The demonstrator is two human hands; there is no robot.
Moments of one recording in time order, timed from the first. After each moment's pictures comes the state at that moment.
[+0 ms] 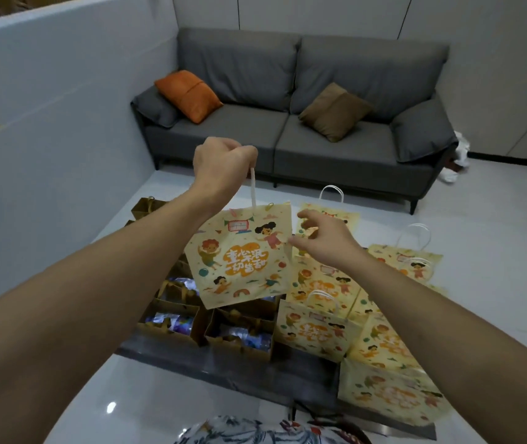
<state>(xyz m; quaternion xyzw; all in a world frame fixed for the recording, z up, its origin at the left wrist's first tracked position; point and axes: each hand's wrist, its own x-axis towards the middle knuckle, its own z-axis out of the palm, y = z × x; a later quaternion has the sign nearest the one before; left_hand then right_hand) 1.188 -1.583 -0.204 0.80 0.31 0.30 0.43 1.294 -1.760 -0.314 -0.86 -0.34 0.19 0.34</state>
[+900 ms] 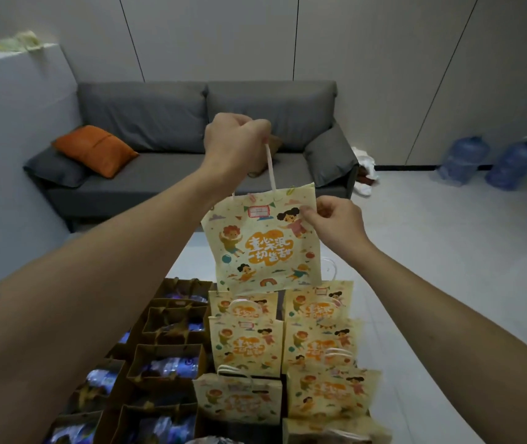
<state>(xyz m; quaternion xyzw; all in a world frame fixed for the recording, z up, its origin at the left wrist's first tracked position) 1.414 -1.718 -0.120 0.80 0.13 0.31 0.50 1.475 -1.893 -0.237 -0.86 -0.19 -0.01 0.48</state>
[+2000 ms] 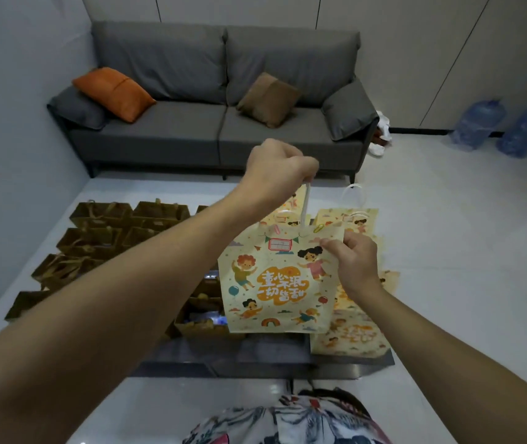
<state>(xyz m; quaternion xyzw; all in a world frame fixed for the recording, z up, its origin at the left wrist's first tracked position) 1.180 -1.728 -0.205 0.83 0.08 0.15 0.52 1.220 -1.902 -0.354 -0.77 -0.13 0.02 0.62</state>
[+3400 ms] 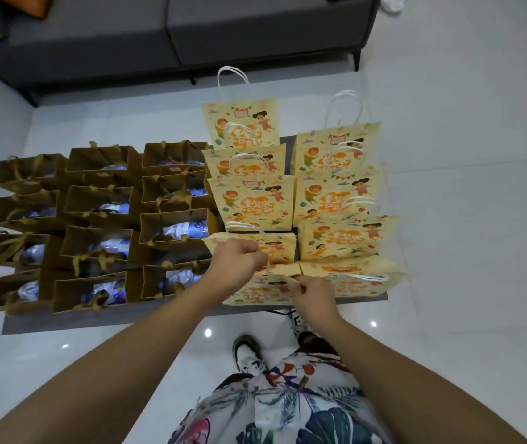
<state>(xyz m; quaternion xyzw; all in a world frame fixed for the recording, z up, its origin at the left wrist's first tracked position) 1.214 -1.758 -0.437 0.80 0.29 -0.19 0.49 1.225 -1.938 -0.539 -0.89 -0.02 0.33 0.31</state>
